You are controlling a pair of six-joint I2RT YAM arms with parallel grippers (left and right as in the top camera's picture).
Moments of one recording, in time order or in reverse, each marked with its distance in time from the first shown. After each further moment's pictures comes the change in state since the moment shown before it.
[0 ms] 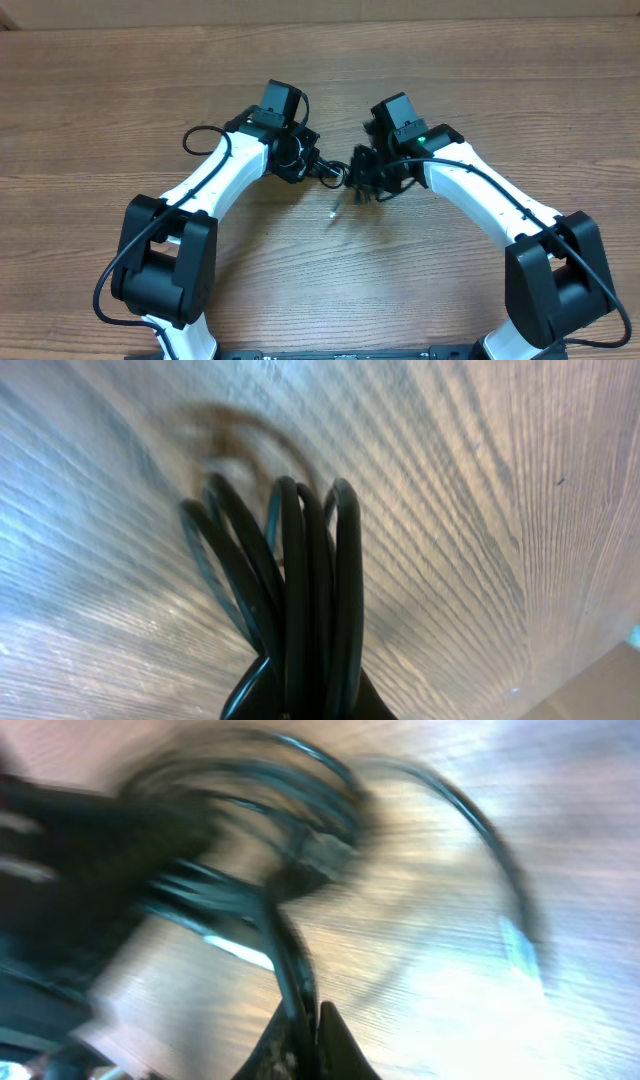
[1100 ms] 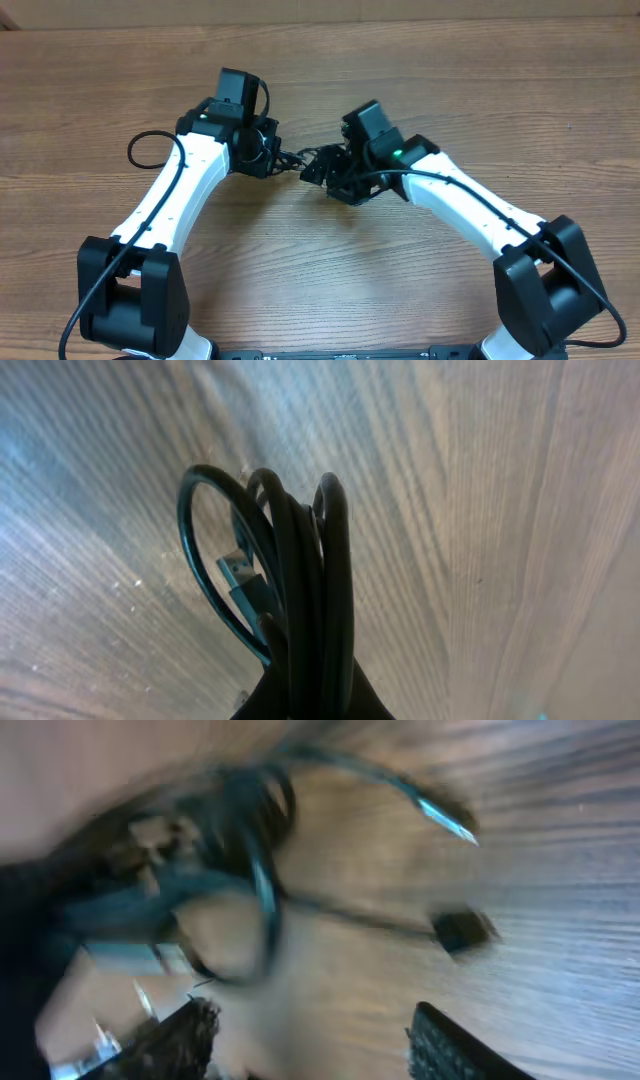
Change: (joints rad) left arm 0.098 -0.165 0.010 -0.196 -0.097 -0.182; right arm 0.137 0.000 0.001 0.232 -0.046 0.376
